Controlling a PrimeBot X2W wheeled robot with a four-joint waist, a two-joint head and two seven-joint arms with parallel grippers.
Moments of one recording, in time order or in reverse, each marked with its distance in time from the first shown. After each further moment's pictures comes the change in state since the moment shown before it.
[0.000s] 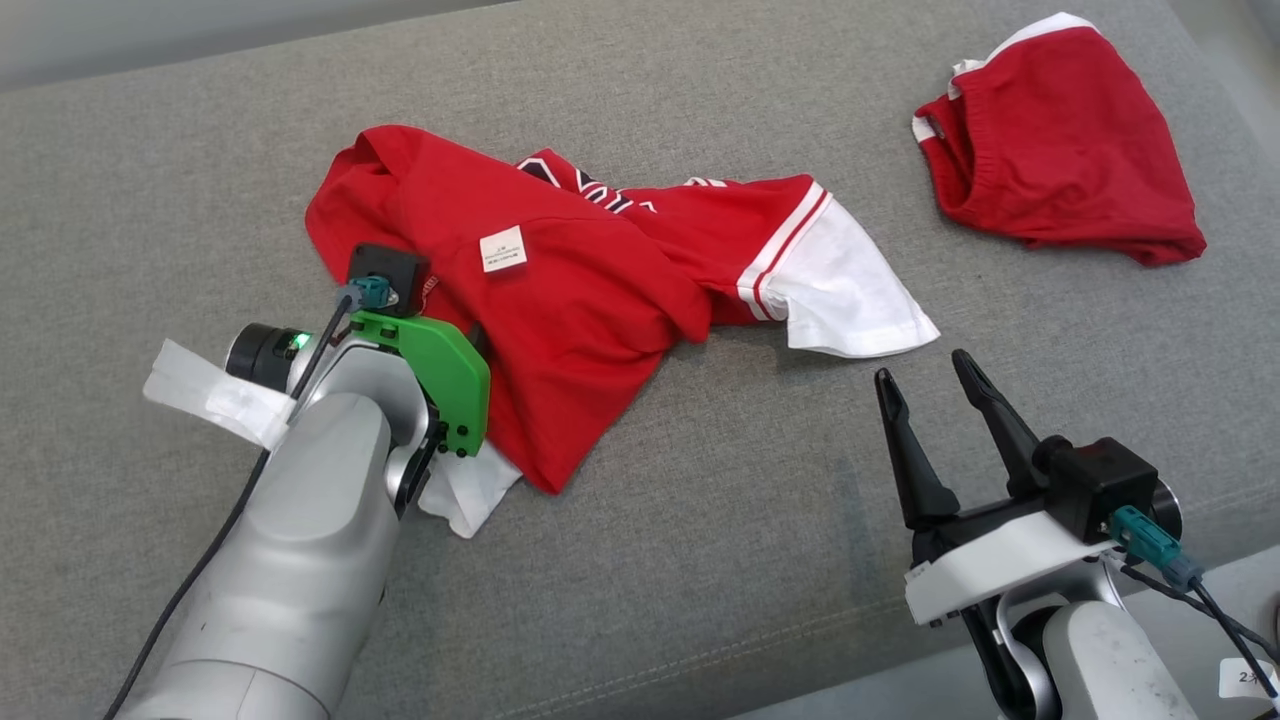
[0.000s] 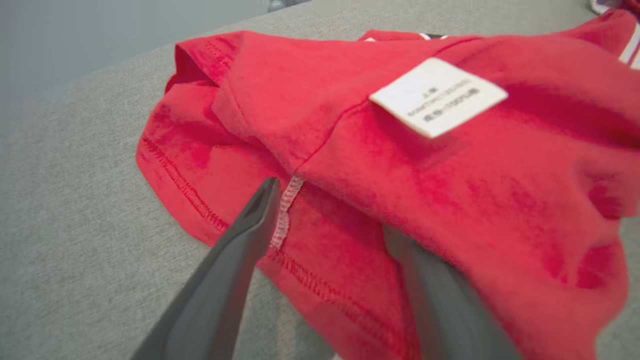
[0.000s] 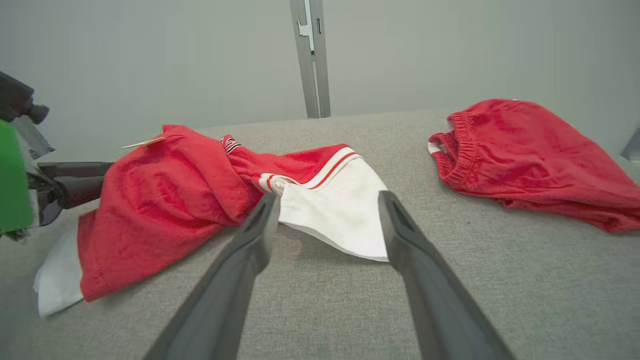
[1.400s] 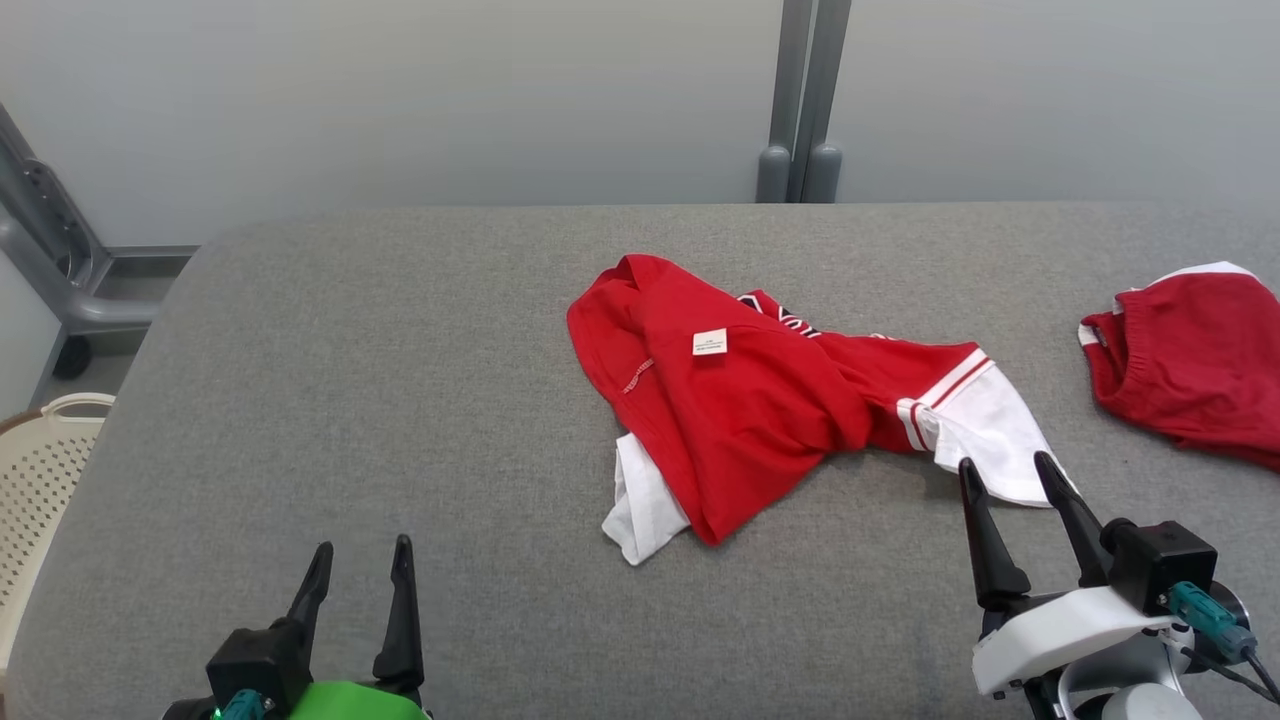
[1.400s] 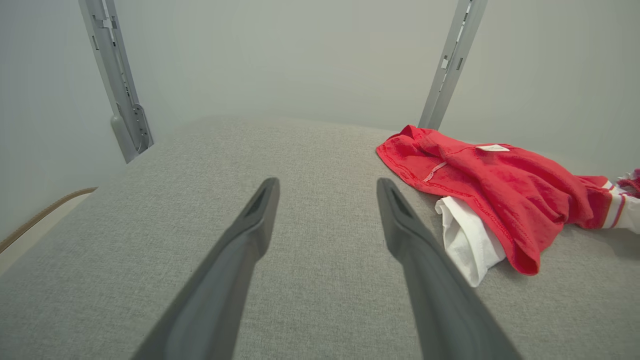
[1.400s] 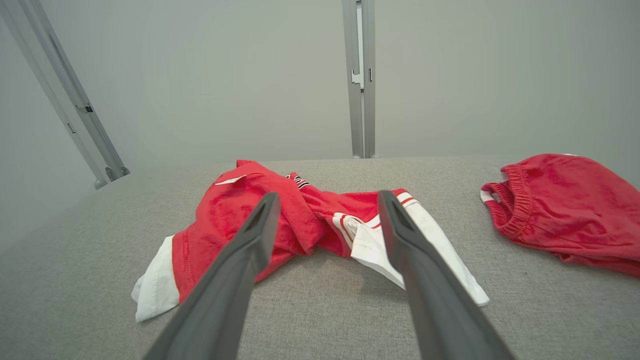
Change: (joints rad) left arm 0.886 0.055 0.245 -0.869 -0.046 0.140 -0.179; right arm 0.137 0.000 -0.127 0.057 0.009 0.000 -0.003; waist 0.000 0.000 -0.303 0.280
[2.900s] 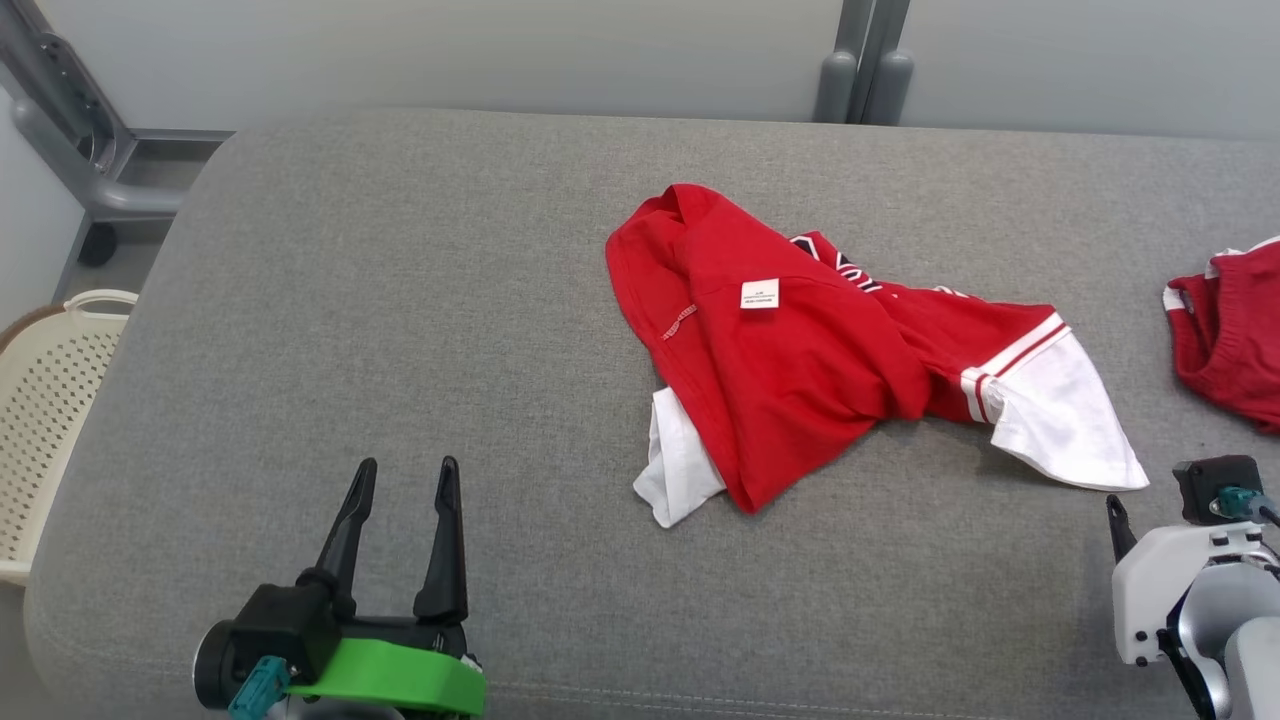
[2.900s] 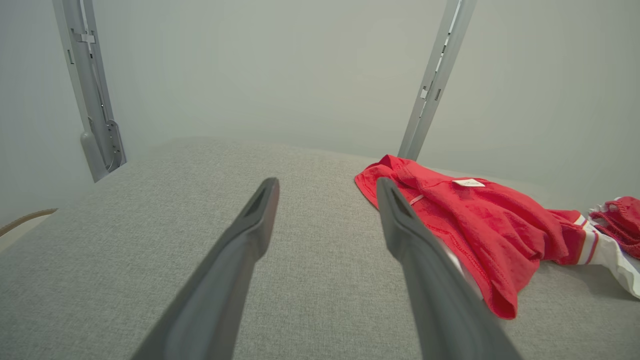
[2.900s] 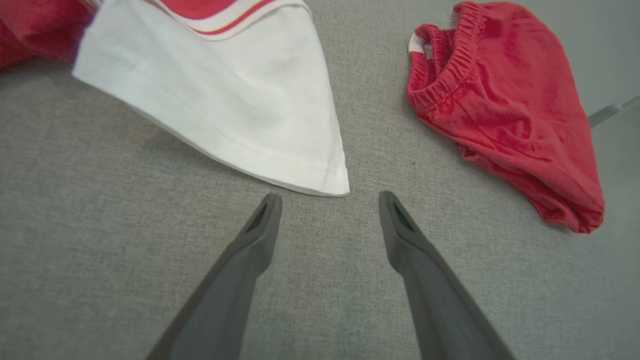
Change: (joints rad) left arm -0.074 -0.069 -0.020 -0.056 0.027 -0.068 -0.079; right arm -0.195 -0.199 -0.152 0.343 -0.242 0.000 0.335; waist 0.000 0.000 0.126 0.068
